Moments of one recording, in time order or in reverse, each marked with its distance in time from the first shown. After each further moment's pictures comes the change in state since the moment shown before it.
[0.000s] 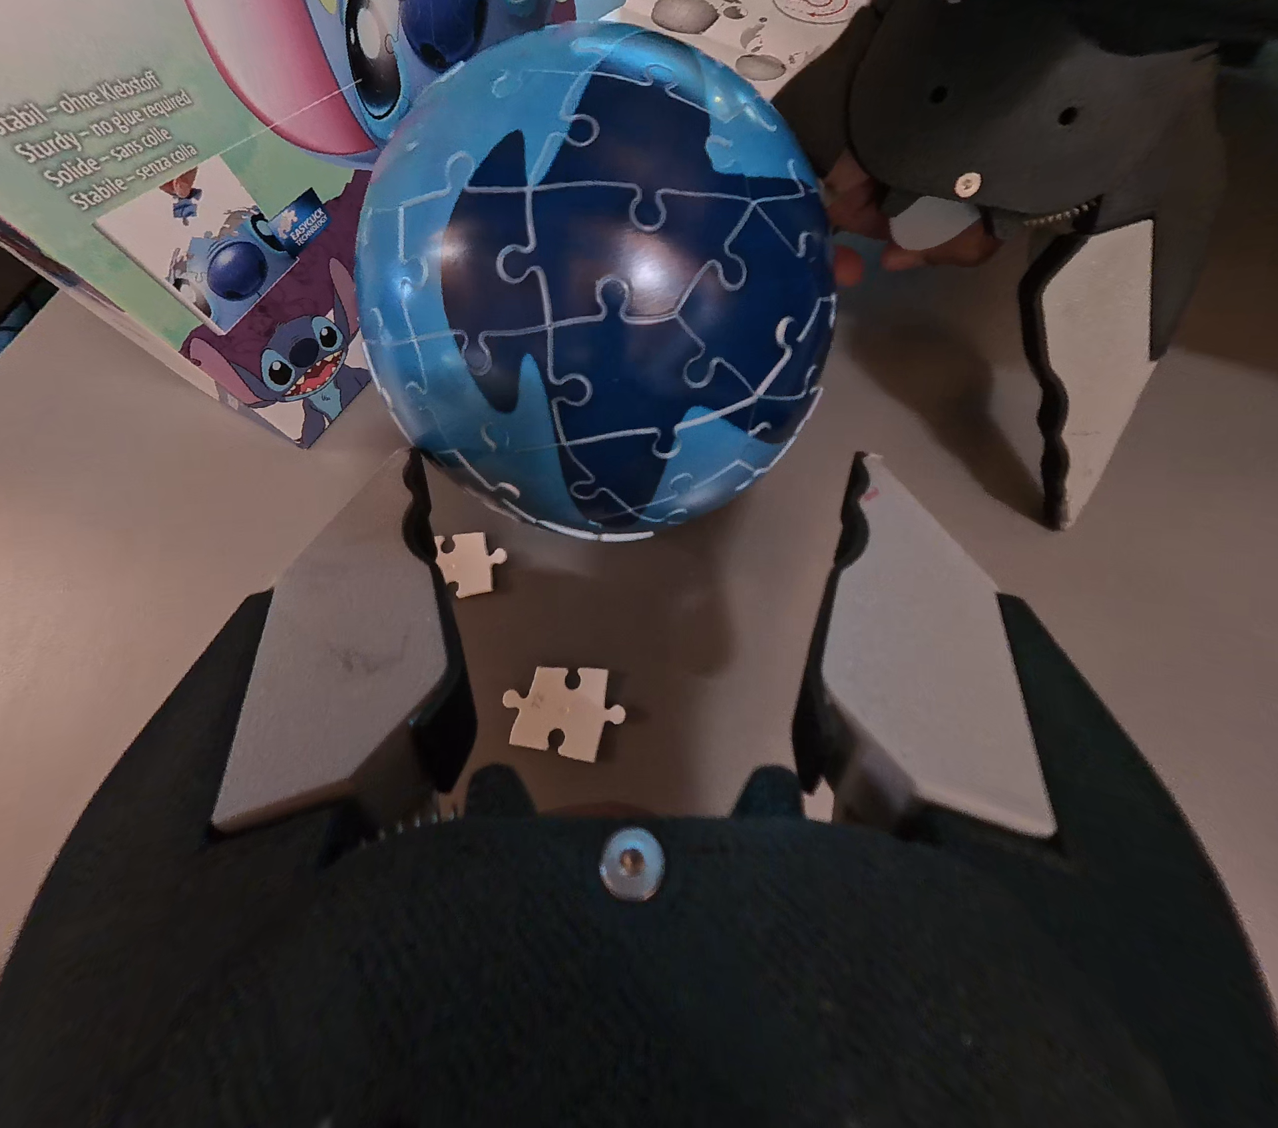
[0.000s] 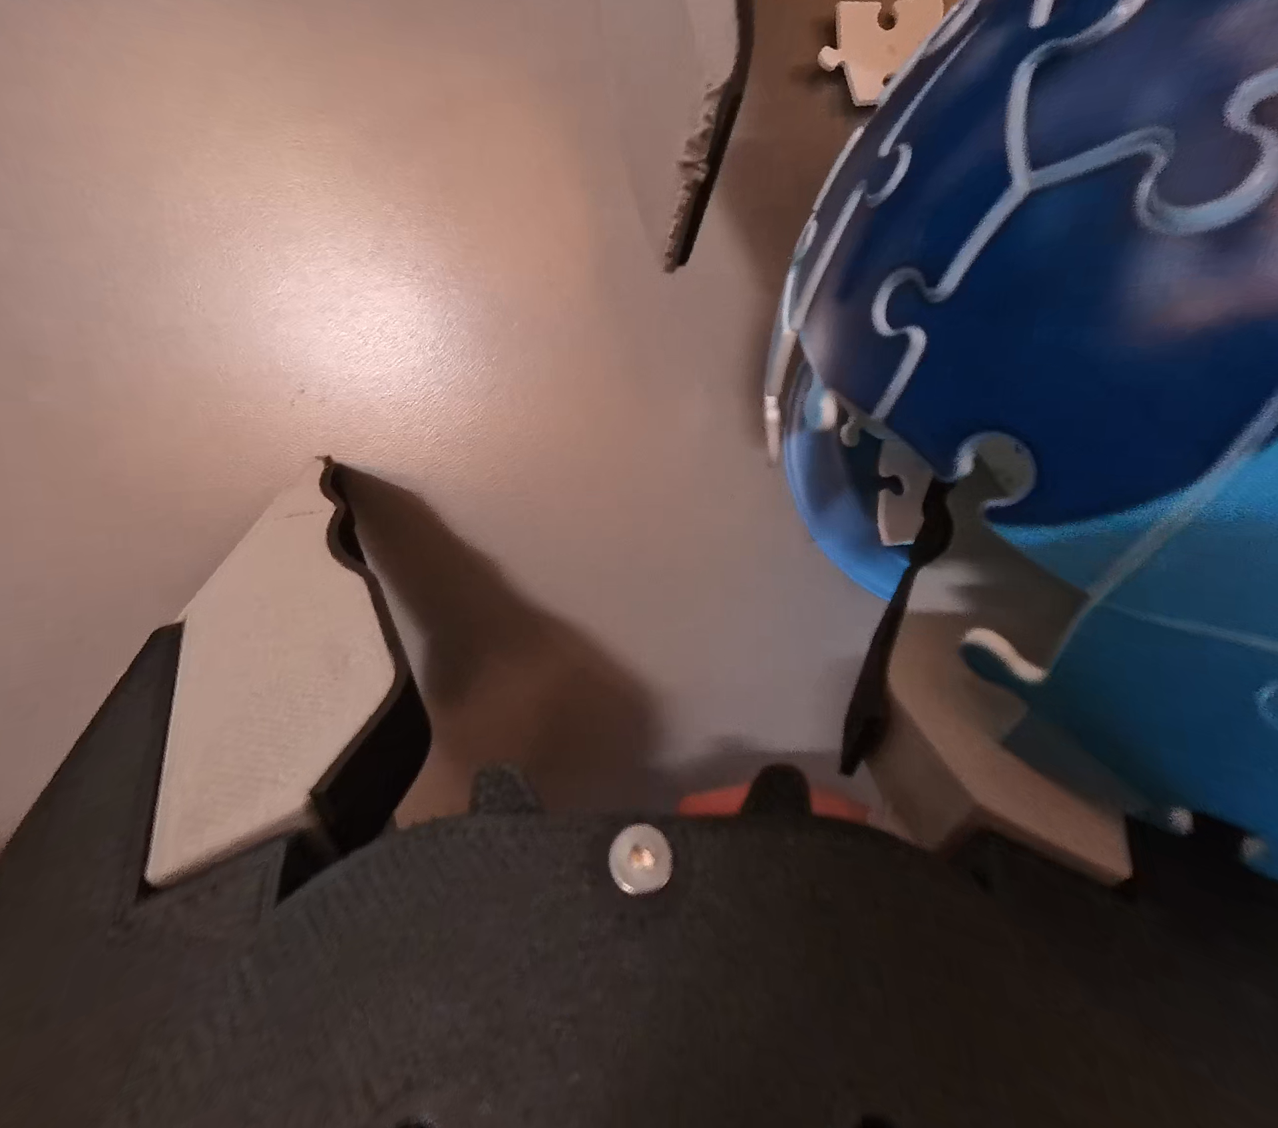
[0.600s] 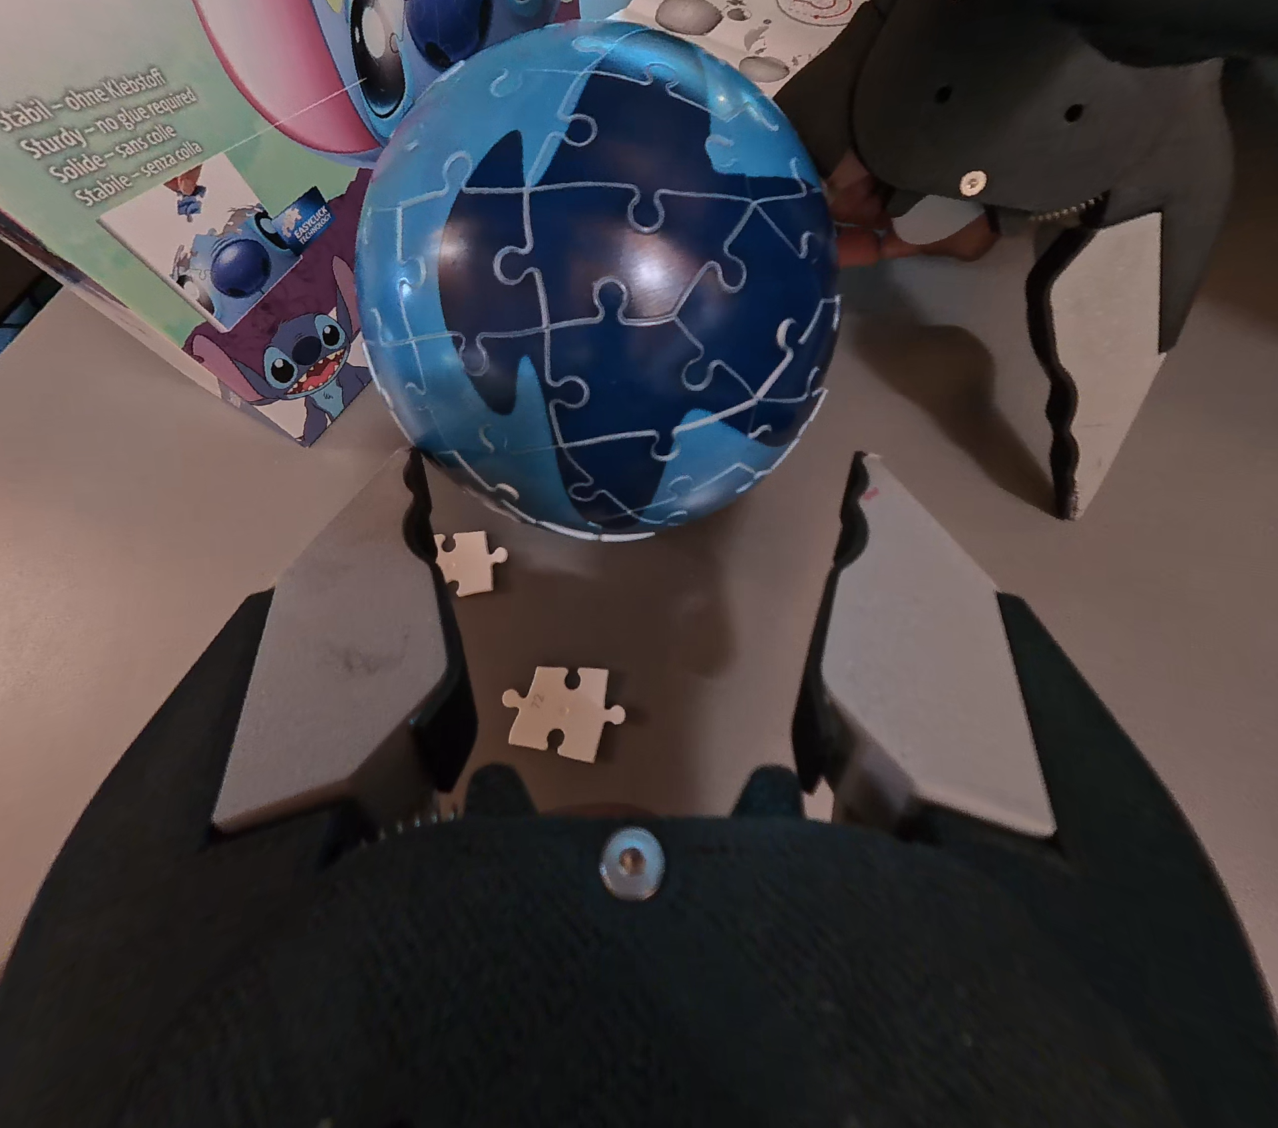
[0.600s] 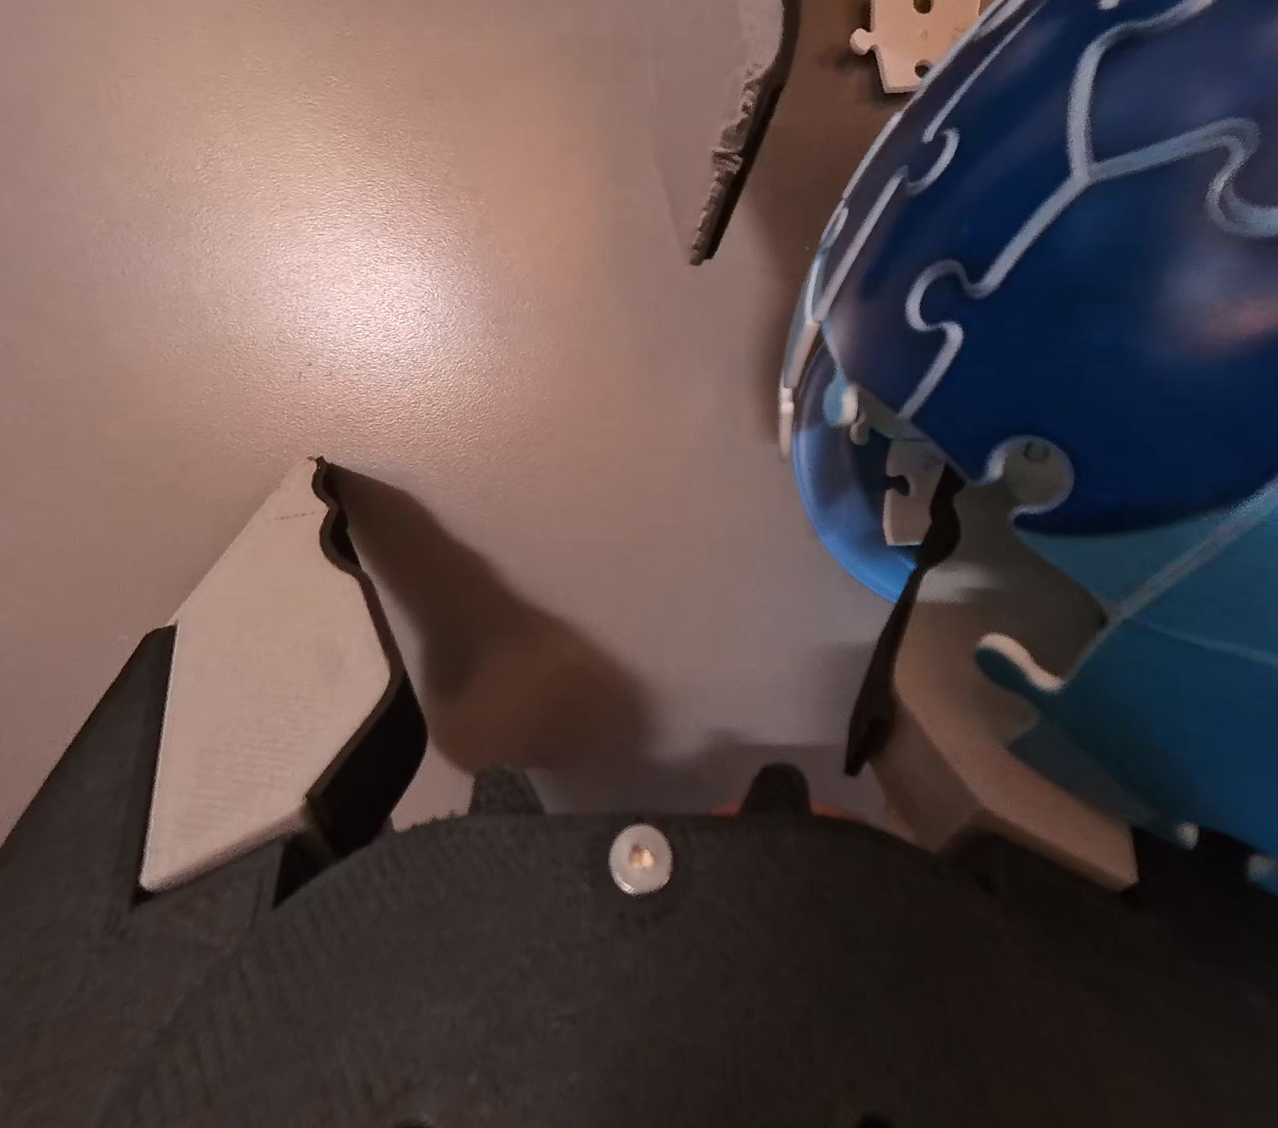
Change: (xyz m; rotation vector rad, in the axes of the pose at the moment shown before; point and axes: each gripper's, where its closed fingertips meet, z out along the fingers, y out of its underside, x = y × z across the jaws) left arm -0.001 0.000 0.000 0.002 -0.005 -0.004; right arm -0.002 0.004 -0.001 -0.035 -0.024 -0.035
